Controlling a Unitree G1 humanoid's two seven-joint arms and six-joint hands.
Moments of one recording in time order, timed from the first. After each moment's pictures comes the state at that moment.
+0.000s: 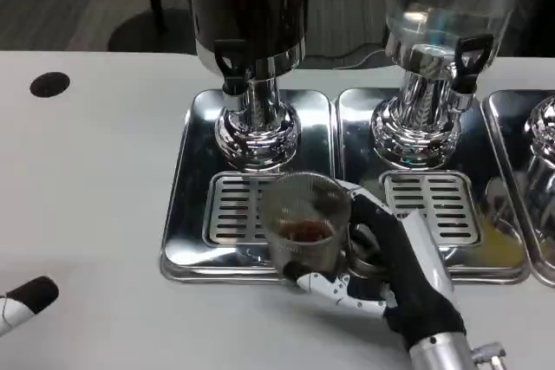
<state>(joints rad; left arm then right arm) 0.59 0.55 0.53 -0.20 0.32 -0.52 -0.15 0.03 -0.08 0.27 0.42 -0.42 -0.52 -0.31</state>
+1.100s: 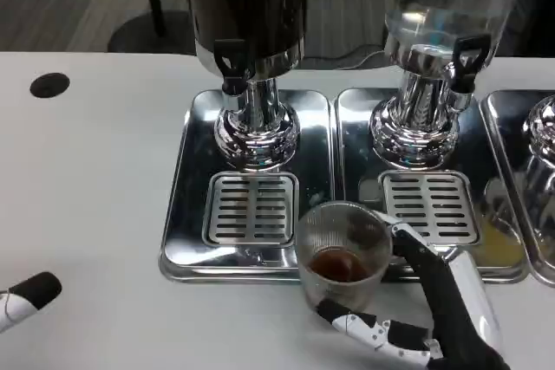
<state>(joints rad) 0.58 0.56 0.53 -0.21 0.32 -0.51 -0.15 0.26 -0.14 0.22 0.22 -0.42 -0.58 -0.29</state>
